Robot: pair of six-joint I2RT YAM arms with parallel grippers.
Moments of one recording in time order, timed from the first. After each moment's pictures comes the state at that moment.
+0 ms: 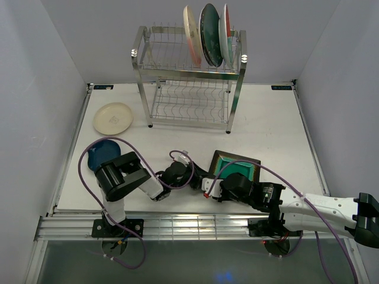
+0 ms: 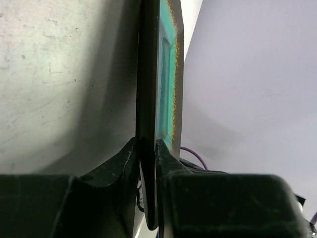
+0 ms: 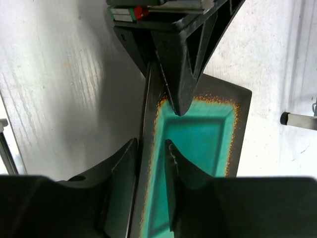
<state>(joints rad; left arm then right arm) -0.97 1.86 0.45 1.08 0.13 -1.61 1.22 0.86 0.44 -0.33 0.22 -0.52</state>
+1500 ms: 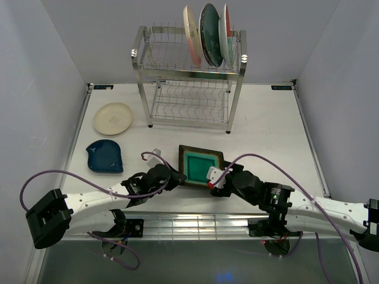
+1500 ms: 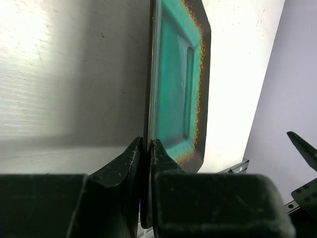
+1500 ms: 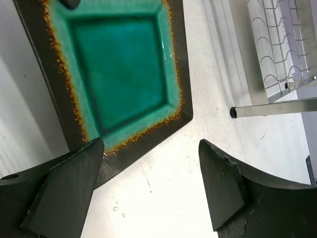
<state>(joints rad) -1.00 1.09 0.39 0.08 -0.30 -1.36 1.23 0.74 0.46 -0.22 0.37 -0.47</state>
